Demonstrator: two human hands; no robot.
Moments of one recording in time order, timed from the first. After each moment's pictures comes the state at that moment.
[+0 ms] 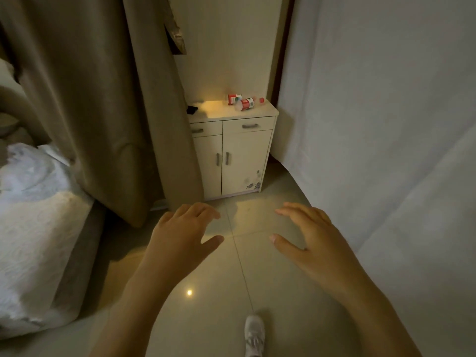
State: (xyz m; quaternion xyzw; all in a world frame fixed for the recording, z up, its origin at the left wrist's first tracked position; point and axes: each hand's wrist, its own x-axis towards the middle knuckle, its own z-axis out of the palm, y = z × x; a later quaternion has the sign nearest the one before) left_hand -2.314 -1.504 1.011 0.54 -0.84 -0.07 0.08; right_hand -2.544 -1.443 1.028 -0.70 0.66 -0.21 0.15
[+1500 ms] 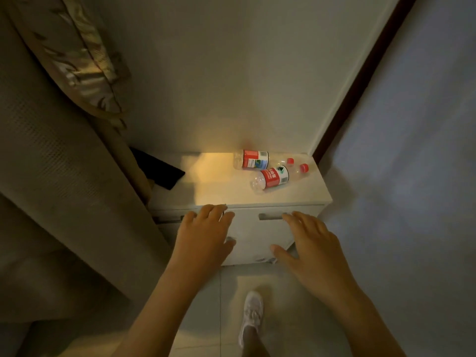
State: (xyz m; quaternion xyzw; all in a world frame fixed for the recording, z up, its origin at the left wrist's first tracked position) left_hand -2.478 -2.245 0.955 0.60 -0.80 -0.05 0.02; right_hand -2.686 -2.226 0.972 -0.73 0.67 -0.03 0.15
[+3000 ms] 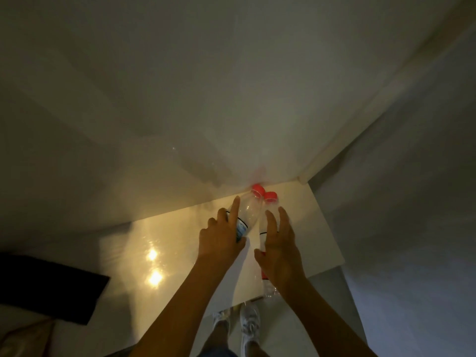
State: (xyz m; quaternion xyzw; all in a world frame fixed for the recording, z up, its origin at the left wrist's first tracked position) left_hand -2.601 -2.599 0.799 0.60 -0.77 -0.23 -0.04; right_hand -2.728 -2.546 0.810 -0.58 0.78 -0.02 0.24
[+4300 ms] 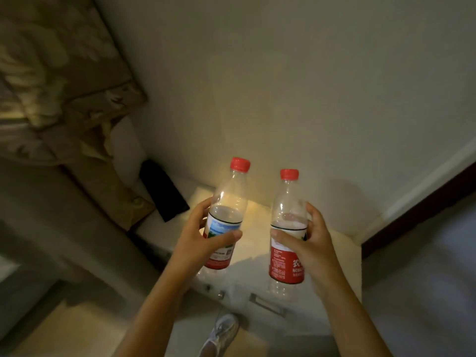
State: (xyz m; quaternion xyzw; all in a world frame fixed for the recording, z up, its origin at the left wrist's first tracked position) left_hand -2.562 -2.420 0.945 0.70 -0.34 -0.36 0.52; right_hand -2.747 -2.515 0.948 -0.56 0.51 -0.29 0.58
